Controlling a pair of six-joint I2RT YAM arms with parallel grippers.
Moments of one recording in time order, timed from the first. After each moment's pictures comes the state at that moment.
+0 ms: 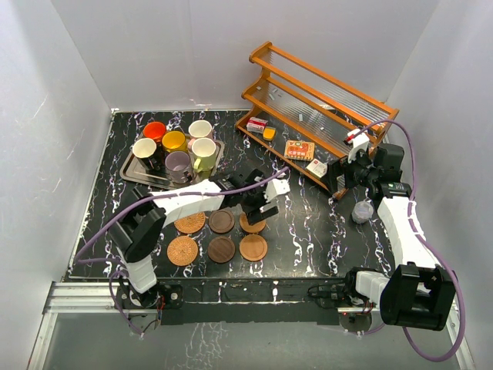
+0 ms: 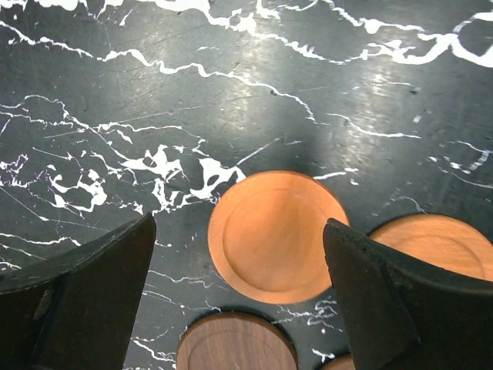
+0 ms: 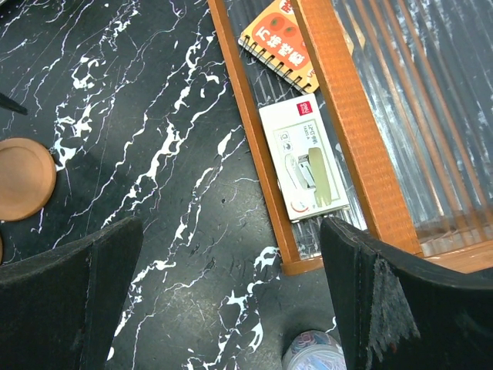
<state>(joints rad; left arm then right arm) -0.87 1.79 1.20 -0.34 0.16 0.42 -0.14 1.11 0.83 -0.32 -0.60 -0.34</state>
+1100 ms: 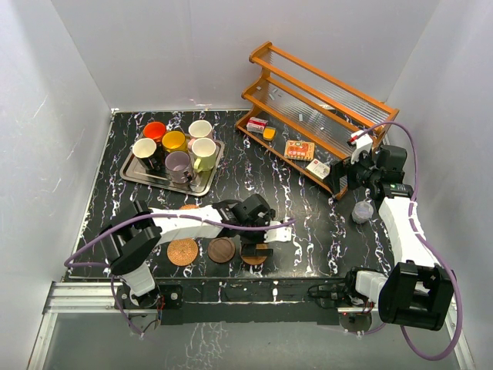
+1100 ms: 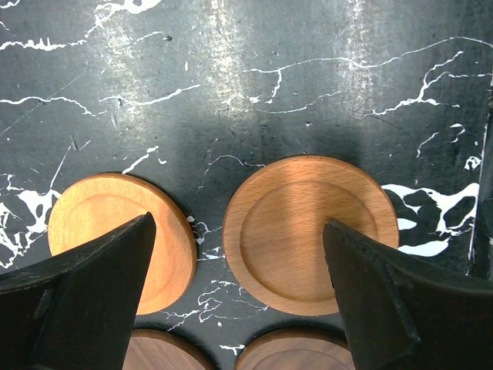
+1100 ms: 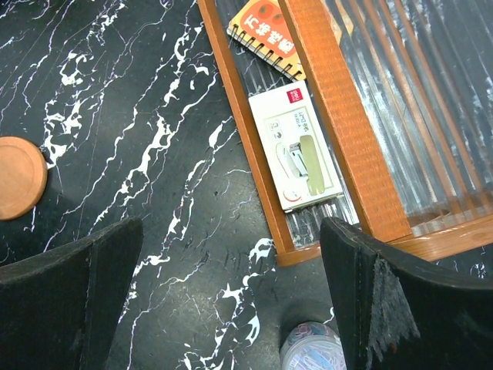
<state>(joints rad) -1.06 1.68 0.97 -0.31 0.23 0.62 -0.18 1.12 0.82 -0.32 -0.61 -0.34</state>
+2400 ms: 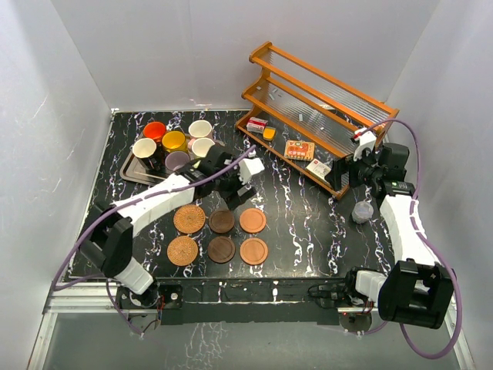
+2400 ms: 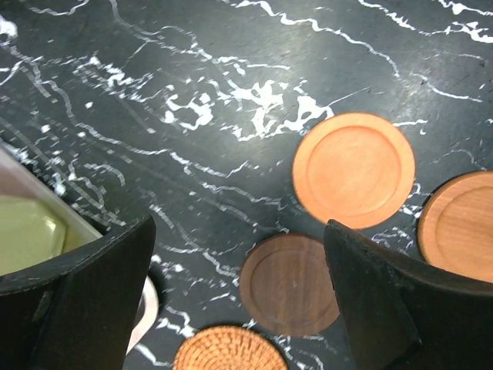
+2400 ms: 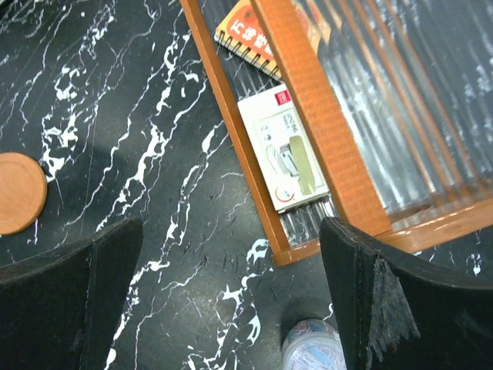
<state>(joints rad) -0.70 1.58 1.13 -0.38 0.21 0.44 -0.19 1.12 0.83 -0.32 -0.59 -0.30</state>
